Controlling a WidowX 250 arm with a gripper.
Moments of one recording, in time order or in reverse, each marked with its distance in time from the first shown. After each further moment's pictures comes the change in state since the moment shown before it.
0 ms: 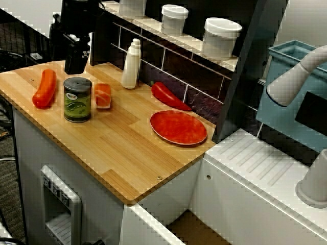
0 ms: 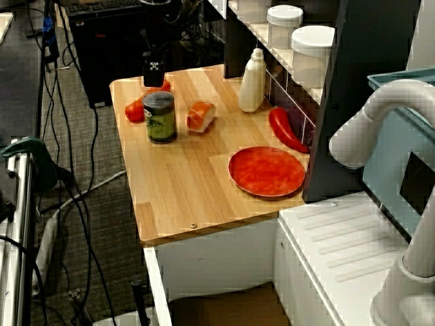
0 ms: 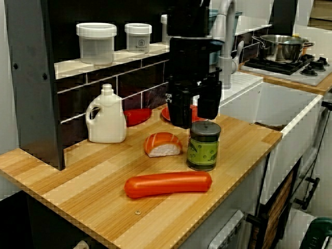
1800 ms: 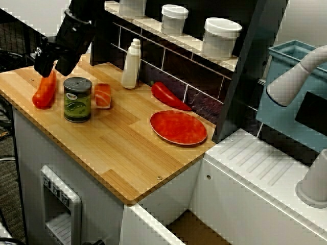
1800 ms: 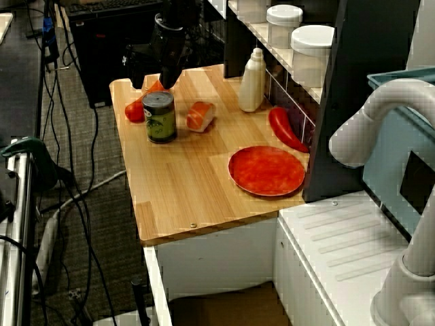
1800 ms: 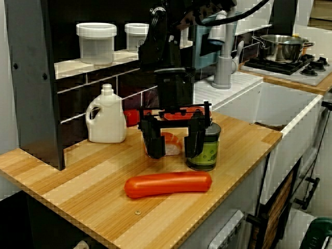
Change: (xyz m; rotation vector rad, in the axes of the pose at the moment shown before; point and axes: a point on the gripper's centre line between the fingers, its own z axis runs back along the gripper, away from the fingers) arm -0.003 0.036 -0.038 -0.026 0.279 -1.177
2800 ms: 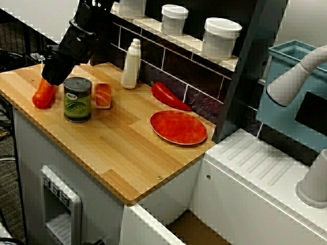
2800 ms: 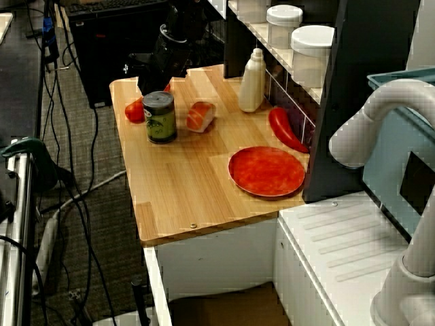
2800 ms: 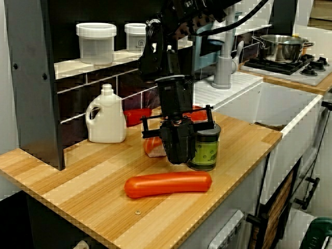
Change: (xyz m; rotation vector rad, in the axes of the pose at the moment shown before) arm 0.008 -0.004 -0.009 -0.094 0.012 0.026
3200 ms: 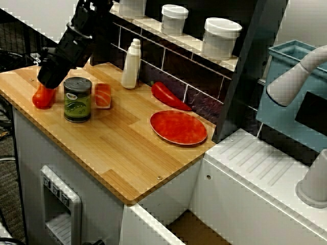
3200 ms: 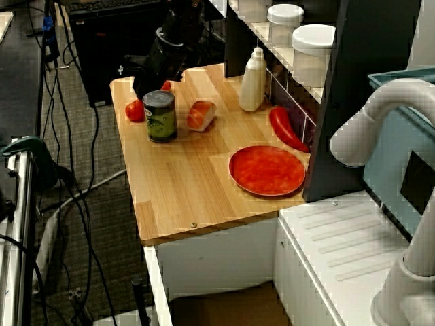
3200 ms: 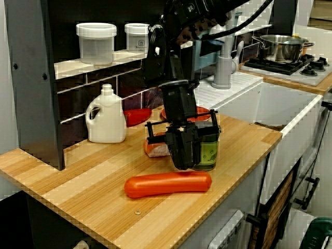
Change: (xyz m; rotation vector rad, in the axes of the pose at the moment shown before) arm -0.002 -0.009 -0.009 -0.035 0.009 -0.030
